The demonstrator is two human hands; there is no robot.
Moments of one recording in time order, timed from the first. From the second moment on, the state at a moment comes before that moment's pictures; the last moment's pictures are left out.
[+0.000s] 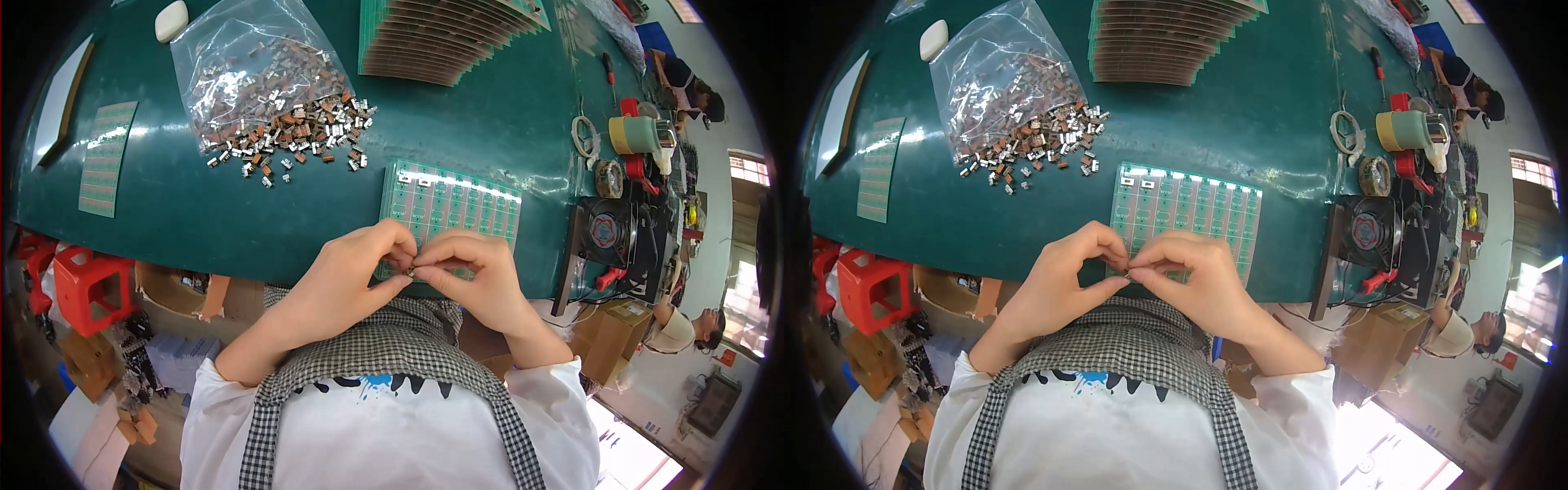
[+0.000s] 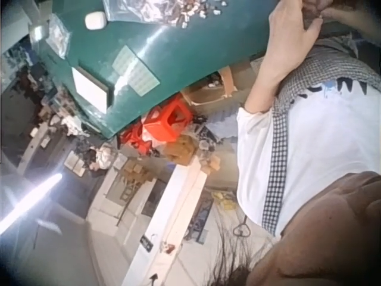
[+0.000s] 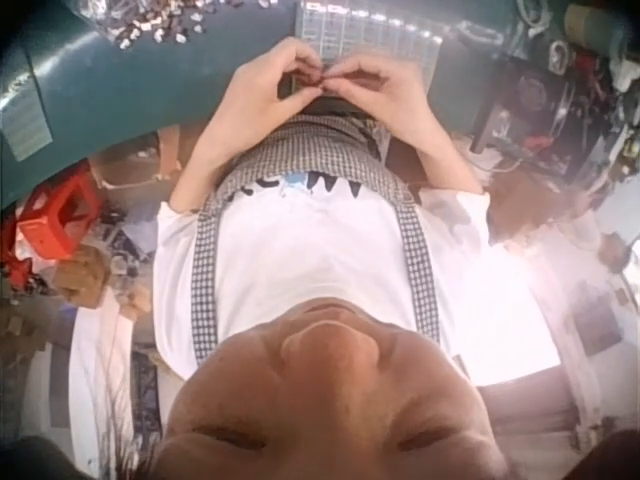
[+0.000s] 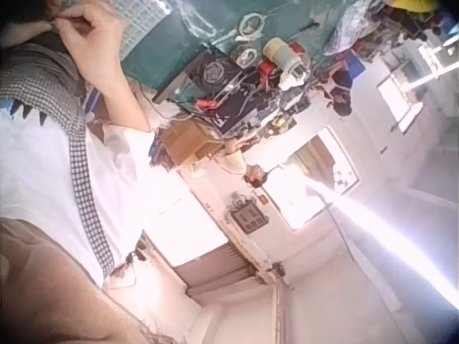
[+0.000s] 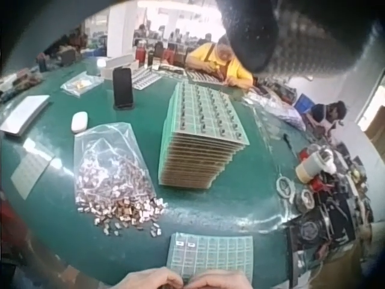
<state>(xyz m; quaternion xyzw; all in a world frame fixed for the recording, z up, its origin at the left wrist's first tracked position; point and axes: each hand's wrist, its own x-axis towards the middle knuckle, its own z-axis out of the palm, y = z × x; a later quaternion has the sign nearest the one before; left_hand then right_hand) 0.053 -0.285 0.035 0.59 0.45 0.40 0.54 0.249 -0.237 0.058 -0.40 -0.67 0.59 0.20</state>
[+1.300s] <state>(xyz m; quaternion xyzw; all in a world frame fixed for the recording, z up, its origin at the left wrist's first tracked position) 0.027 -0.275 0.015 0.67 0.57 0.43 0.21 0.238 -0.199 0.055 -0.42 -0.89 0.07 0.17</state>
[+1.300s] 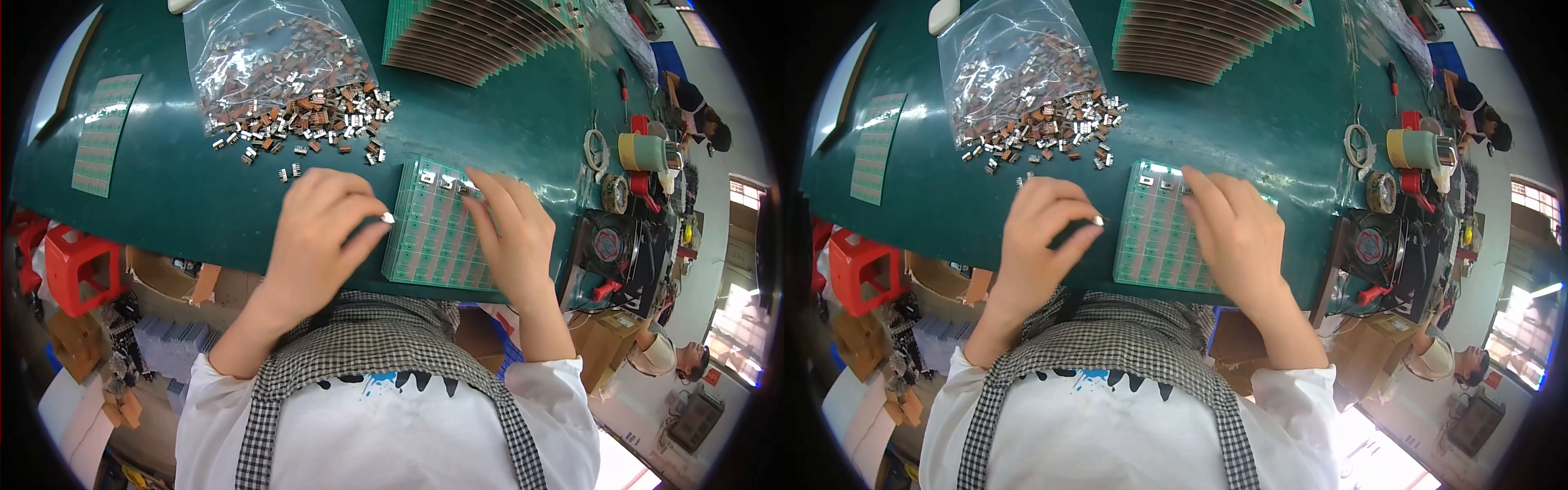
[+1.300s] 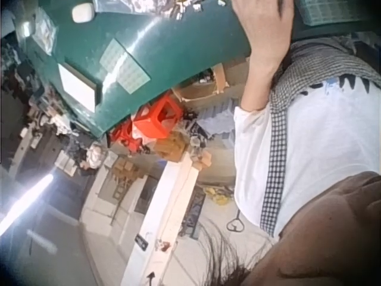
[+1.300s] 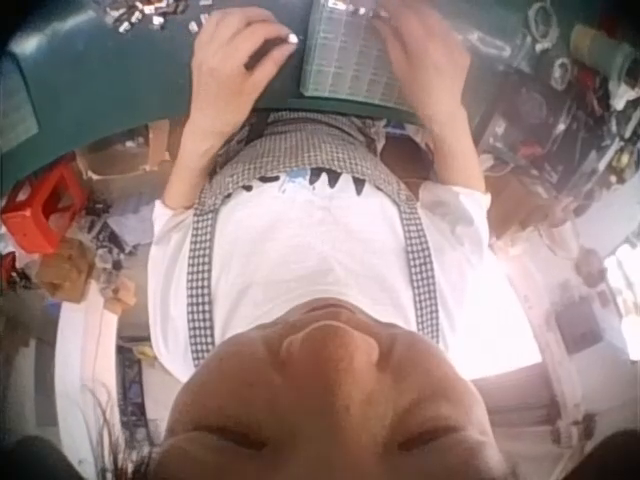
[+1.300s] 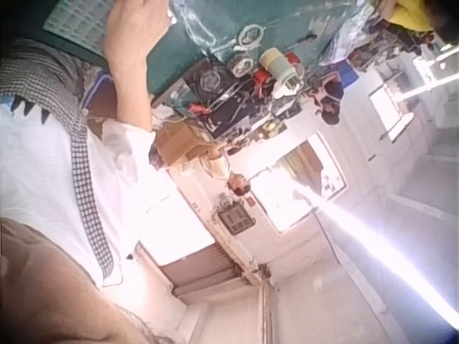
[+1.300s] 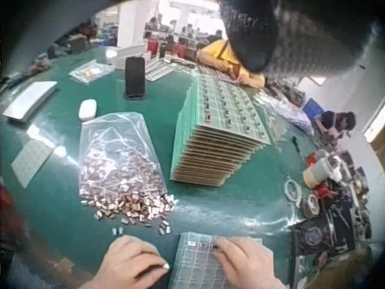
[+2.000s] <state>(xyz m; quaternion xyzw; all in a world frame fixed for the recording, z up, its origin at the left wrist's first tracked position) 0.054 -0.272 0.025 0.68 0.53 0.43 0.25 0.253 -0.211 0.047 -0.44 -0.40 0.77 0.23</state>
